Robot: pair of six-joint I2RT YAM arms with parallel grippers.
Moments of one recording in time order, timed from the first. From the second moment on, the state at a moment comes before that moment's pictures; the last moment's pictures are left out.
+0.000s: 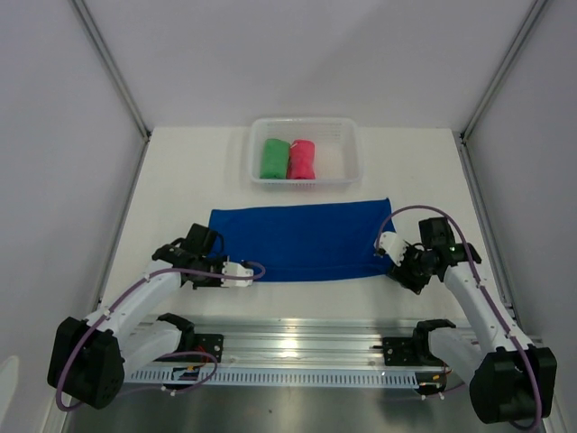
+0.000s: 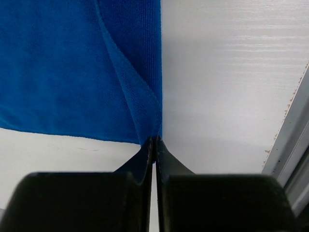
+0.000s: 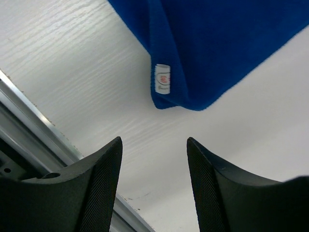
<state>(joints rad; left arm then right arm) -0.36 1.01 0.55 -0.79 0.16 1.26 0.09 0.96 0.67 -0.91 -0.27 -0.98</state>
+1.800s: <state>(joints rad) -0.32 1.05 0.56 -0.83 0.19 1.11 0.18 1.13 0.53 -0.65 -0.16 -0.96</state>
